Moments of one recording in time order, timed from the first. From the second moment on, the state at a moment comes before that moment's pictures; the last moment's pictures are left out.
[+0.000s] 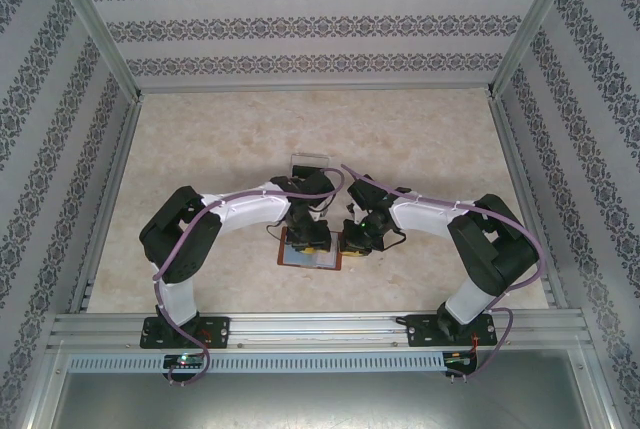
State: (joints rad) left arm -0.79 1.85 1.21 -0.77 0.35 -0.73; right arm 0.62 1.64 0.81 -0.53 -0.46 0.70
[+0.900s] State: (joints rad) left arm -0.83 1.91 1.36 -1.00 0.15 -0.66; right arm 0.62 1.64 0.81 -0.53 -0.45 0.70
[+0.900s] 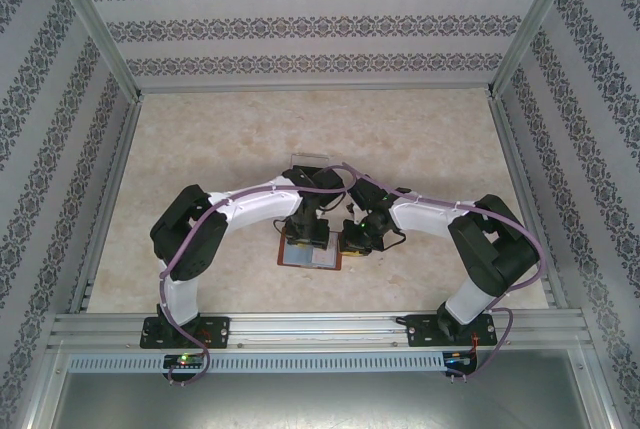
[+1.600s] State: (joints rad) left arm -0.83 1.89 1.36 -1.05 0.05 -0.65; right arm 0.63 1.64 0.81 -0.53 -0.45 0.70
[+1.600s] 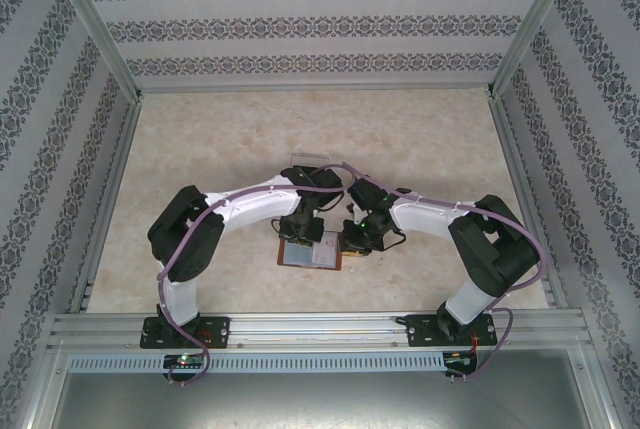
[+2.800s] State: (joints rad) left arm -0.82 1.85 1.22 -1.10 -0.06 -0.65; right arm 0.63 1.63 0.81 -0.53 -0.44 0.70
